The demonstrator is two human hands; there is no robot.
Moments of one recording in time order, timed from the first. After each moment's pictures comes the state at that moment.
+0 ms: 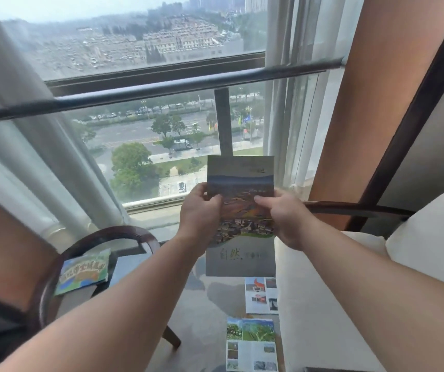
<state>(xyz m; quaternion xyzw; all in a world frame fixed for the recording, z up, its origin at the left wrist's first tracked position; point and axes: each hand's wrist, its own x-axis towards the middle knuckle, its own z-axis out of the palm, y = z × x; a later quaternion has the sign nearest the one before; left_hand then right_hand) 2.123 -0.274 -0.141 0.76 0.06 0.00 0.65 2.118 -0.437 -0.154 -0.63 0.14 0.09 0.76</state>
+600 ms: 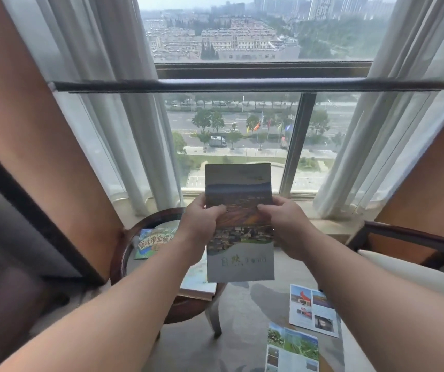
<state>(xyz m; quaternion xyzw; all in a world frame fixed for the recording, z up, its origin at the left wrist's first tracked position) 2.097 -0.004 -0.159 0.67 0.13 -0.02 0.73 2.128 -0.177 -0.164 -0.70 0.08 0.14 0.70</state>
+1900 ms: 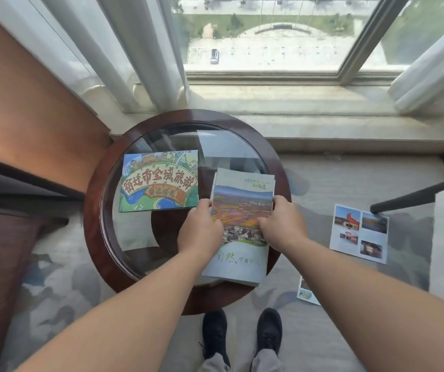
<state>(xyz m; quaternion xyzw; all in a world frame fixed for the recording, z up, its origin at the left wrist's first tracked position) 2.243 0.120 -0.523 0.90 0.24 -0.19 0.30 2.279 -0.036 -0.517 -0.91 0.14 0.27 0.29</state>
